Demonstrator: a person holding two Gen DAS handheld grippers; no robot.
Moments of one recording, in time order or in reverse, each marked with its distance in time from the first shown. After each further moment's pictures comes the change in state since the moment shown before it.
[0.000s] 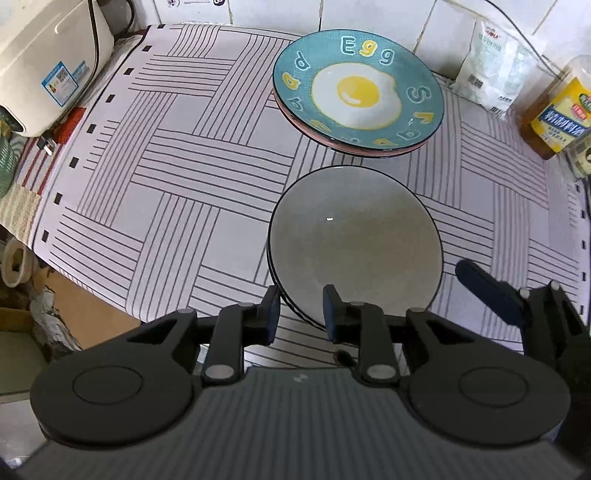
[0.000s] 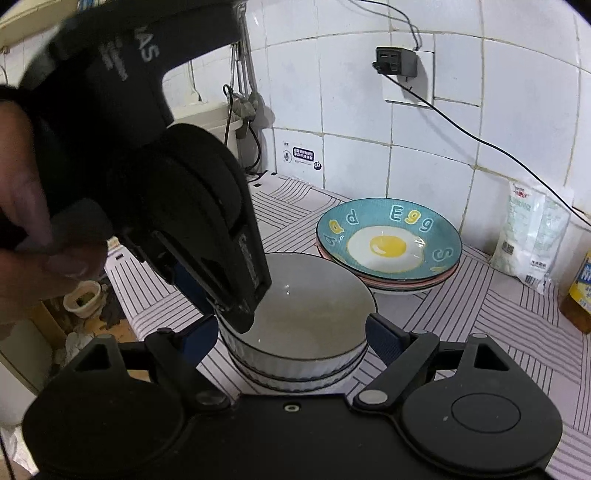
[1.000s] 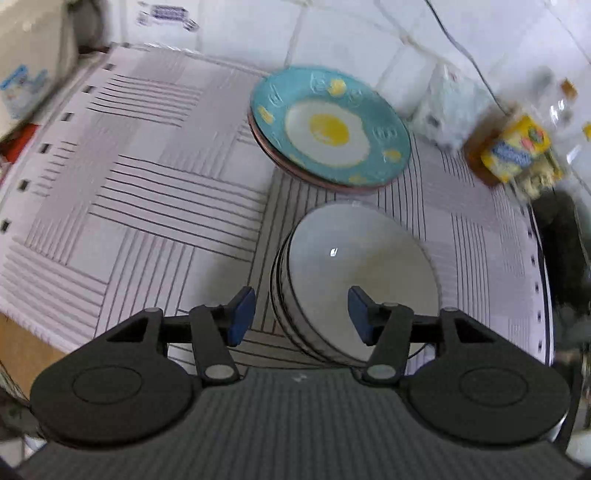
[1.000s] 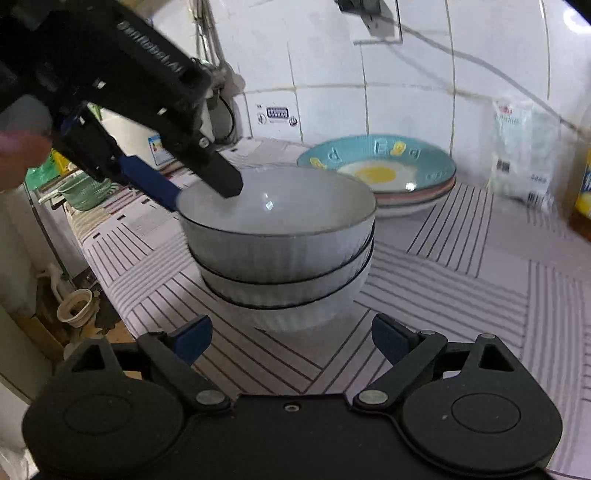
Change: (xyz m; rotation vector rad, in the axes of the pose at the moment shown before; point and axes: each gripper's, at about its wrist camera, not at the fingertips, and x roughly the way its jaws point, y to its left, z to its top) left arm 0.021 0.053 0.001 0.047 -0.135 -0.249; right arm 0.048 -0.009 -0.059 0.118 0.051 -0.036
